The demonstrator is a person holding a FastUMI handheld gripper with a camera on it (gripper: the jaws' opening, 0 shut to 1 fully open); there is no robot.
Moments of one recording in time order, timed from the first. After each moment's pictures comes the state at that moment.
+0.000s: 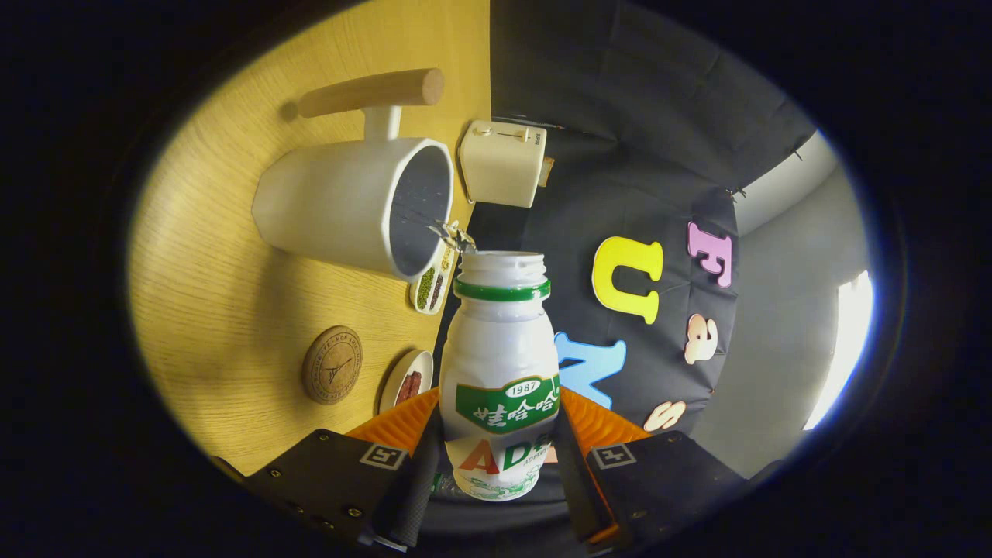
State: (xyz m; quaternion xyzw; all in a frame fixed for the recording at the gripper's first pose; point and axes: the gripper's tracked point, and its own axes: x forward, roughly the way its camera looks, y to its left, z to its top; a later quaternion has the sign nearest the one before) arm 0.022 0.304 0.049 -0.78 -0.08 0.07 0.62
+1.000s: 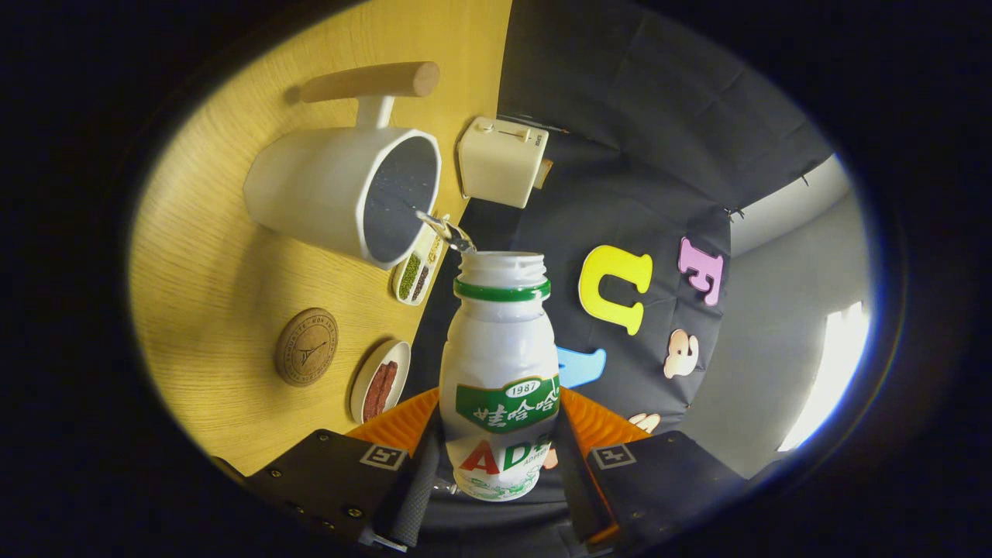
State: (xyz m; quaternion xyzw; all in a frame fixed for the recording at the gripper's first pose) arm 0.020 0.308 0.076 -0.80 -0.10 0.05 0.58
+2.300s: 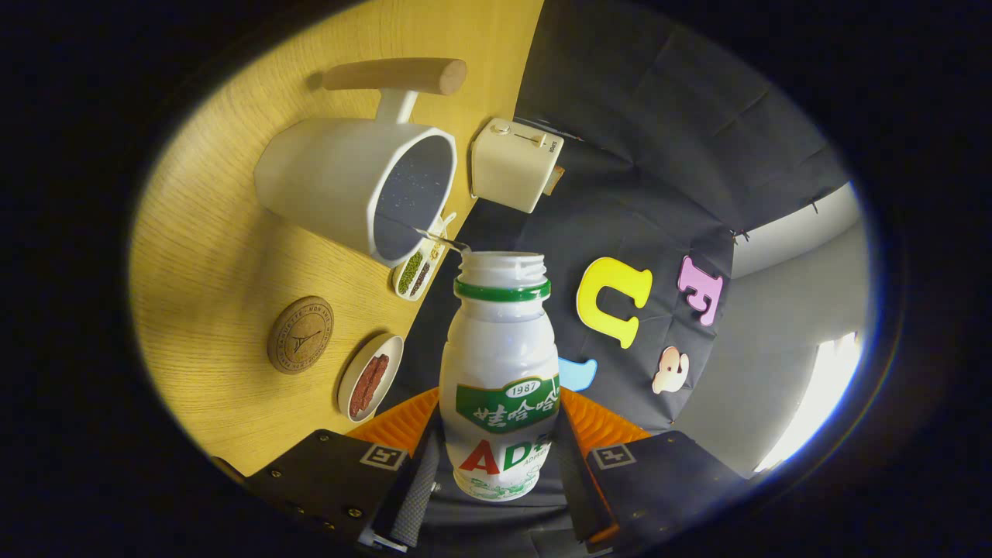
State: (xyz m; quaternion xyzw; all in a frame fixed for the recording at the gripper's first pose) arm 0.019 0.313 0.080 -0.83 -0.10 0.05 0.54
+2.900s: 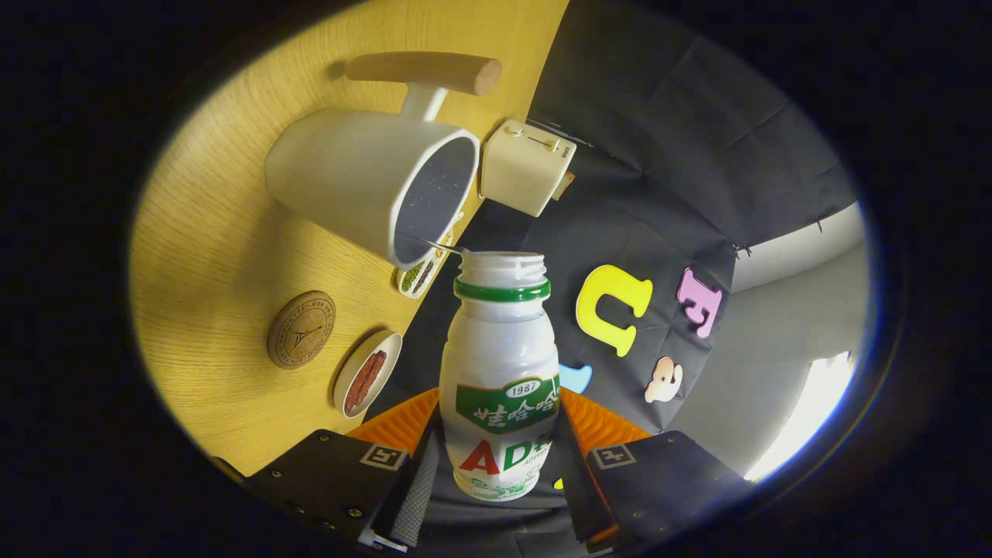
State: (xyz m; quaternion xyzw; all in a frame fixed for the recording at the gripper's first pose) arm 0.016 0.318 0.080 -0.85 -0.11 0.04 0.52
